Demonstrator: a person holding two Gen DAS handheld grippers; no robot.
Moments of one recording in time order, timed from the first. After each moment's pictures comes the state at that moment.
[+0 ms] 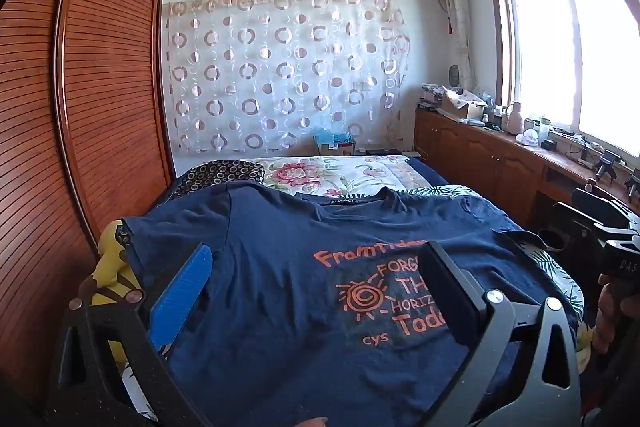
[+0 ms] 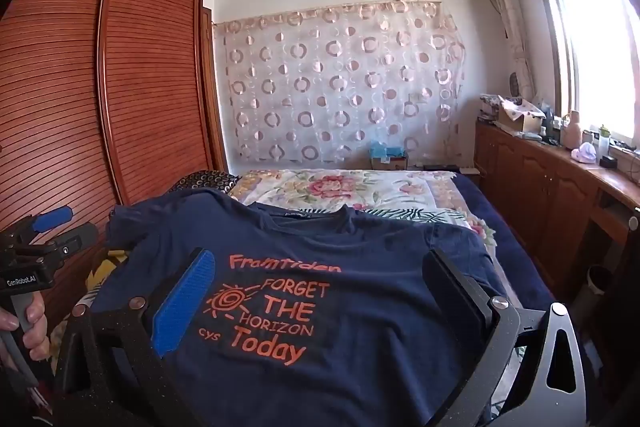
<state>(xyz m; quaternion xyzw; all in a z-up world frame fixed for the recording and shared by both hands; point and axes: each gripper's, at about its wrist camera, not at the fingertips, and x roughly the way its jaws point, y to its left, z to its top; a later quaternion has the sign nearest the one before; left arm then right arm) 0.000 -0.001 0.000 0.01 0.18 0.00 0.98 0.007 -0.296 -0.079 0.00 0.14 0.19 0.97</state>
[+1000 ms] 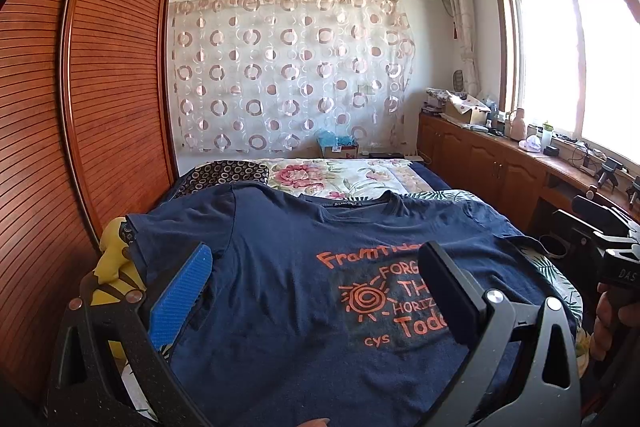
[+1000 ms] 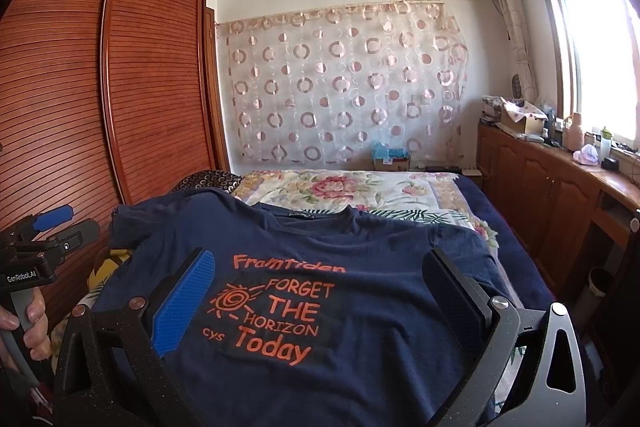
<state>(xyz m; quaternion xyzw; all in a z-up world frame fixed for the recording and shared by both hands) 0.001 0.006 -0.004 -0.01 0.19 0.00 0.98 0.006 -0.295 -0.079 -0.01 0.14 0.19 0.97</state>
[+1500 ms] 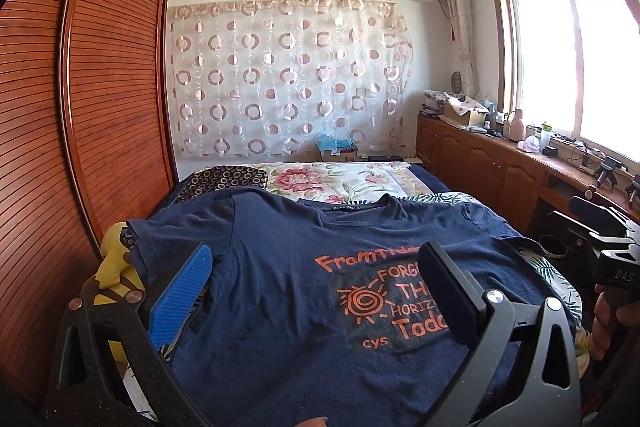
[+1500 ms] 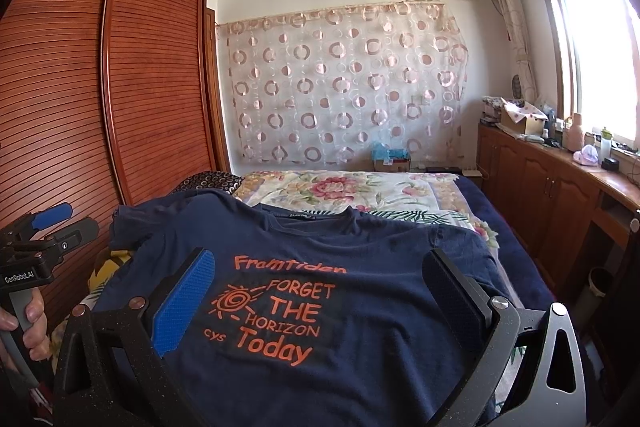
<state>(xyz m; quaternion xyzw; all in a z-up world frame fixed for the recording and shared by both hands) -0.004 0.004 0.009 -0.01 0.18 0.00 0.98 0.005 -0.295 -0.078 -0.01 0.14 0.19 0.97</state>
